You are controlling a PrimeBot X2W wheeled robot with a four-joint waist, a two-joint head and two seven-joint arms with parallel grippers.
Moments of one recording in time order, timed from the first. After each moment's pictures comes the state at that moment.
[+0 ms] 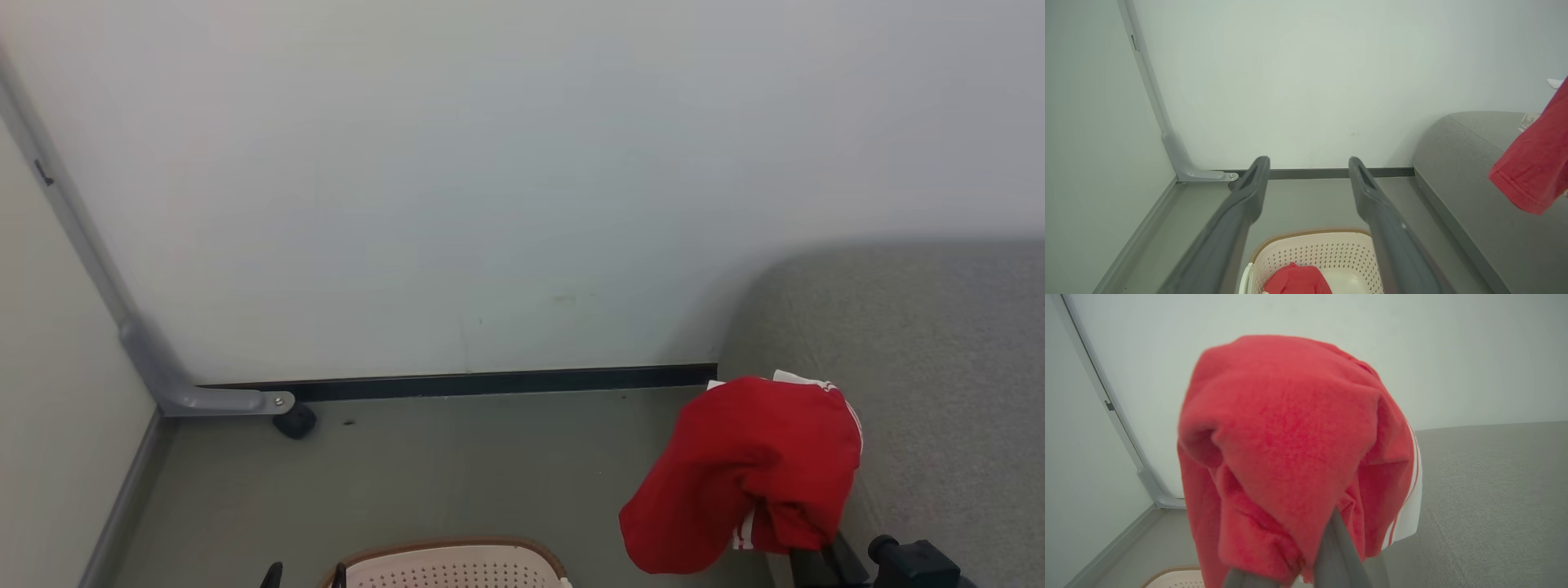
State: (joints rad) left arm 0.13 0.10 -0.14 0.19 -0.25 -0.01 -0.25; right arm -0.06 -0.11 0.24 0.24 0.26 -0.01 -0.26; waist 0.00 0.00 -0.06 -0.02
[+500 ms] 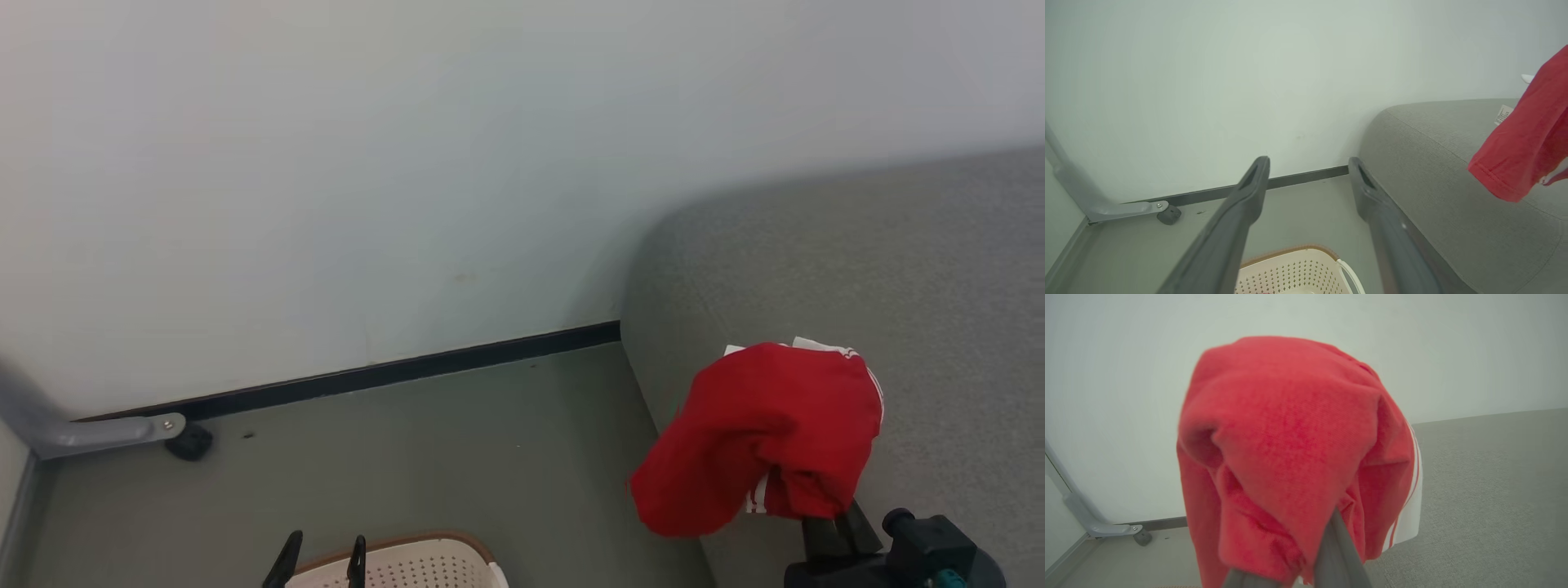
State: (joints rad) left arm 0.10 0.09 -0.16 0.17 -0.24 -0.05 -0.25; right arm -0.09 -0.11 0.20 0.21 0.23 -0.03 -0.26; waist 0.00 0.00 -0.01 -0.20
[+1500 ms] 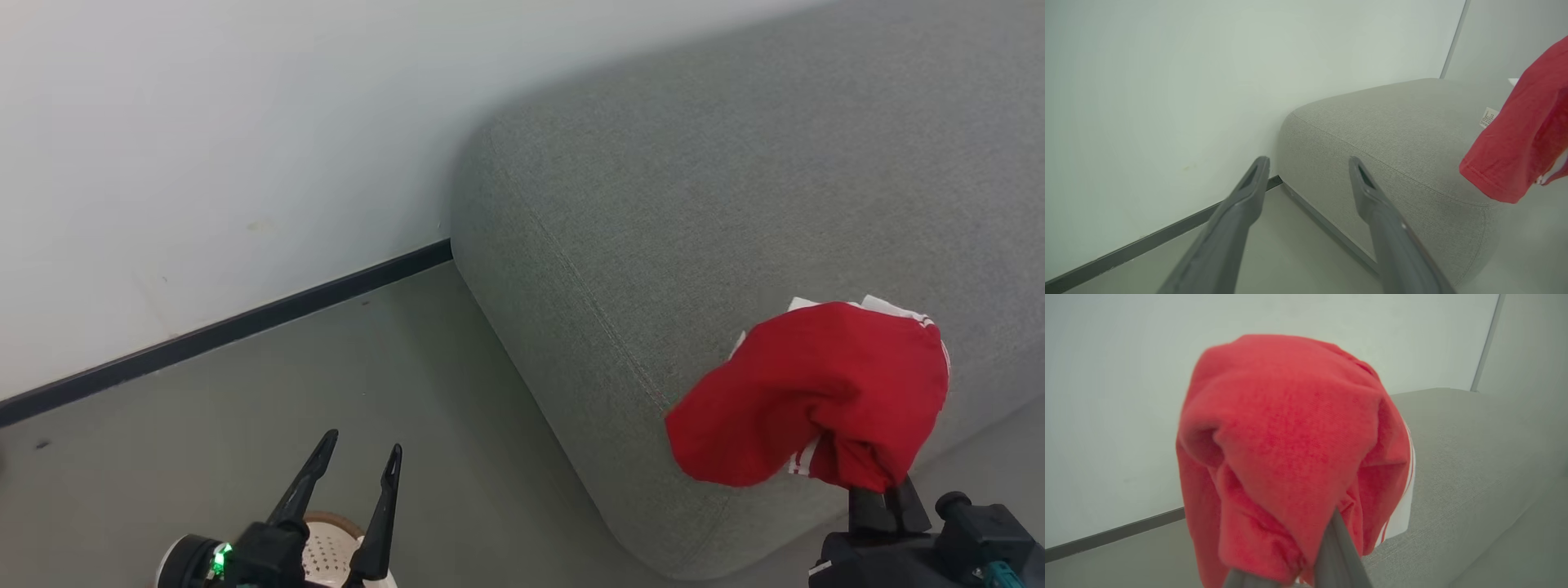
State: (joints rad) left arm -0.10 0.10 -0.21 0.19 -0.18 -0.11 -0.25; right arm -0.10 -0.08 0.10 0.13 0.19 -0.07 -0.26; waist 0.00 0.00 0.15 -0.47
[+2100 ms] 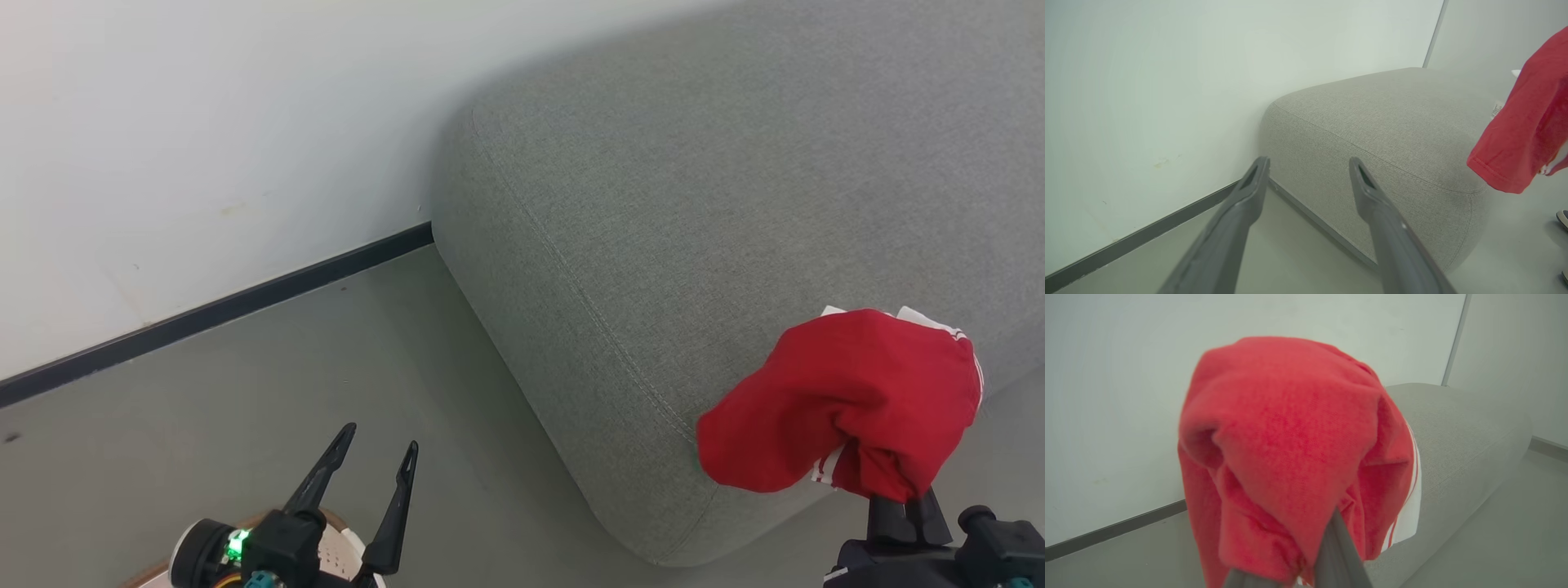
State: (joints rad) left arm -0.14 0.12 -0.25 0.23 -0.18 -0.12 -0.25; right arm -0.05 -0.06 0.04 0.09 0.18 -0.10 -0.26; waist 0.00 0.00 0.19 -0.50
